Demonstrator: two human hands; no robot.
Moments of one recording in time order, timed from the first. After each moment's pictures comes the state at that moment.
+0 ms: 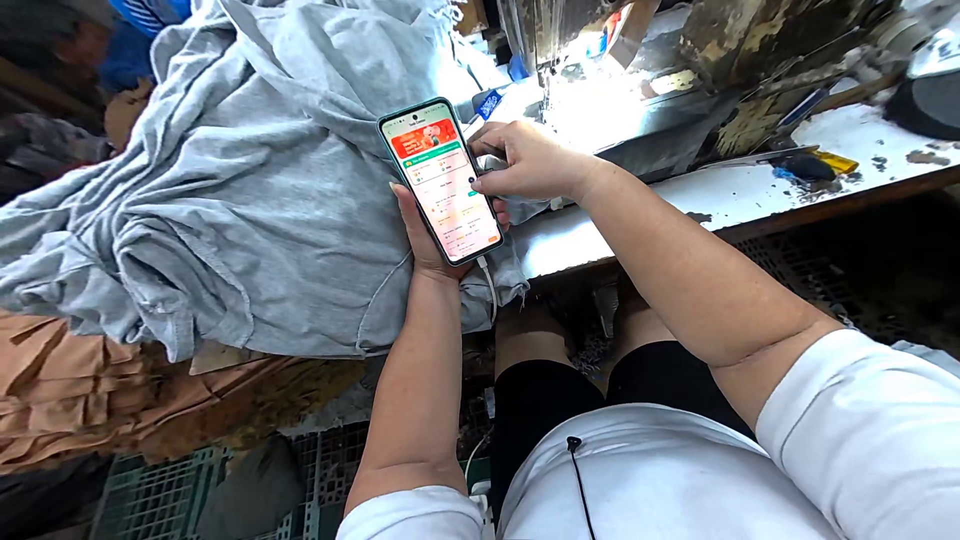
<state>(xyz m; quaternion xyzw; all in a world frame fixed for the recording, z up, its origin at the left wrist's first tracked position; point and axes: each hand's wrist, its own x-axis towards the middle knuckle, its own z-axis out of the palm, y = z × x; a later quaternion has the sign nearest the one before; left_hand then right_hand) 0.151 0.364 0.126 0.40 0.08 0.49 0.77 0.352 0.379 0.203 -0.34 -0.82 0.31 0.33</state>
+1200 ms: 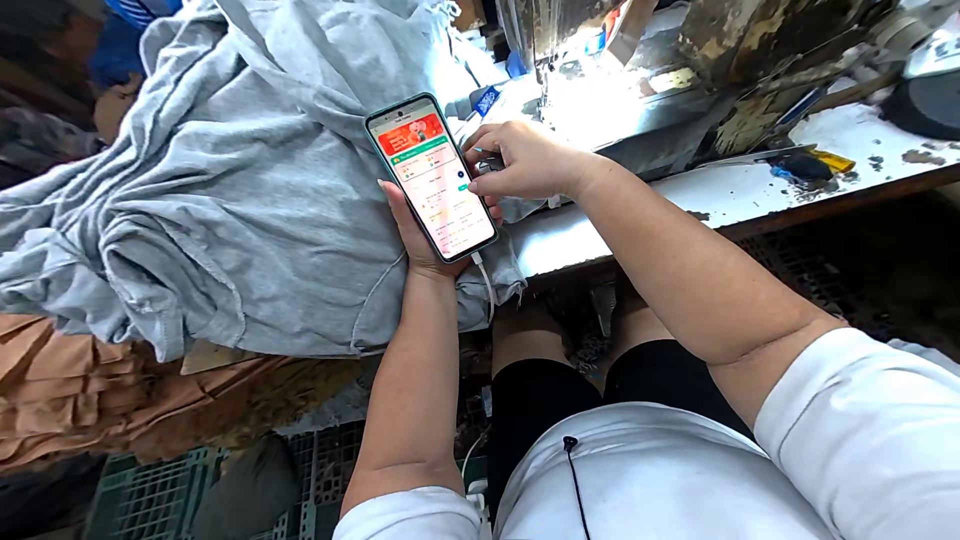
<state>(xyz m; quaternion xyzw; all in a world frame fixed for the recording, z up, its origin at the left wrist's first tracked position) 0.149 0.366 0.125 0.40 0.07 0.51 0.76 0.351 0.378 0.206 -0.34 -0.84 0.30 0.29</state>
